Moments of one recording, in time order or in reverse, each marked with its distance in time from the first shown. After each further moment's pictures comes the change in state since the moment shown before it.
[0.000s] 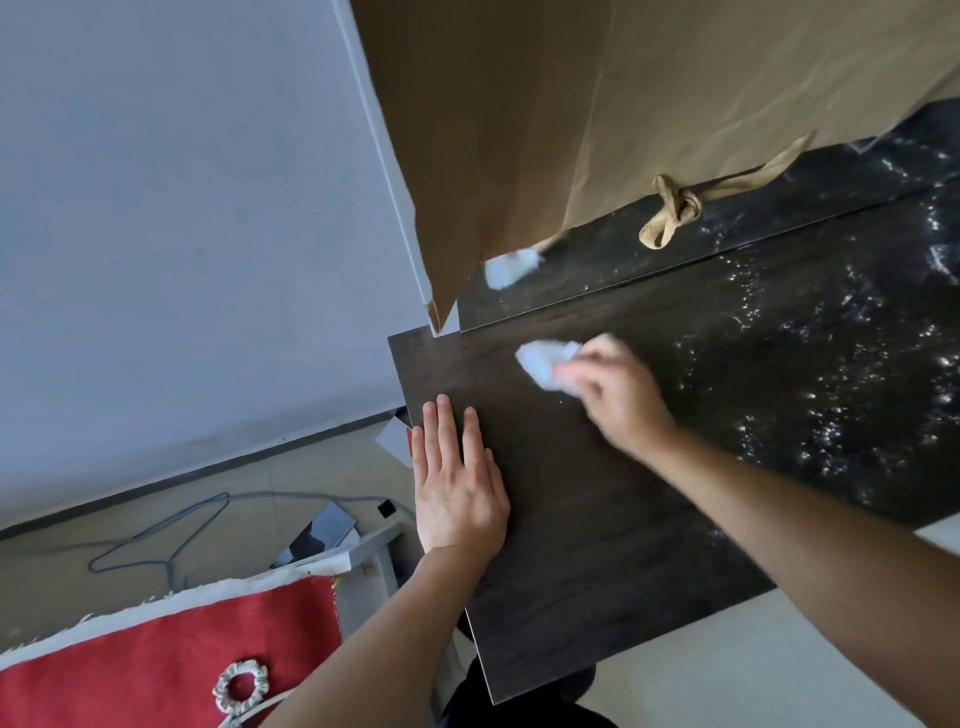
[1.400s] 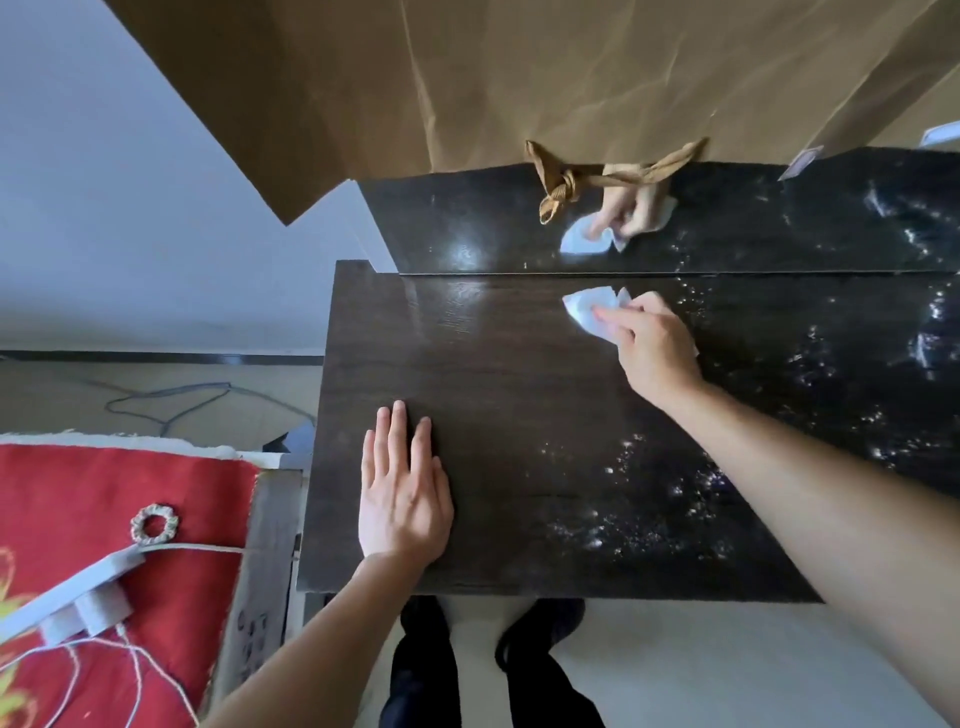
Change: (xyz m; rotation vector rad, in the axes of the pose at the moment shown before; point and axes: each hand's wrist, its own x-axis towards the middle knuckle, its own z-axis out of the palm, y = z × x) left_hand -0.070 0.111 0.027 0.047 0.062 -0.273; right_hand 0.028 0.114 -0.090 -0.114 -0.109 0.034
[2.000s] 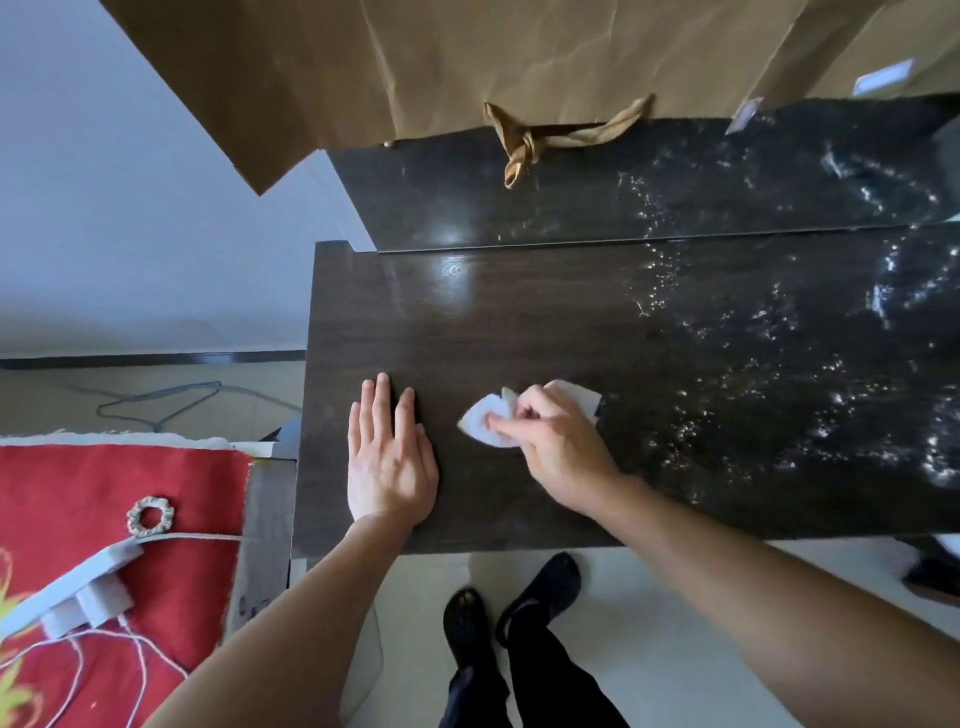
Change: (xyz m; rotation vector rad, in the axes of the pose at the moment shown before) left_hand -0.002 0.001 -0.001 -0.020 0.023 0.003; right_hand -0.132 -0.052 0.031 0.104 -0.162 -0.332
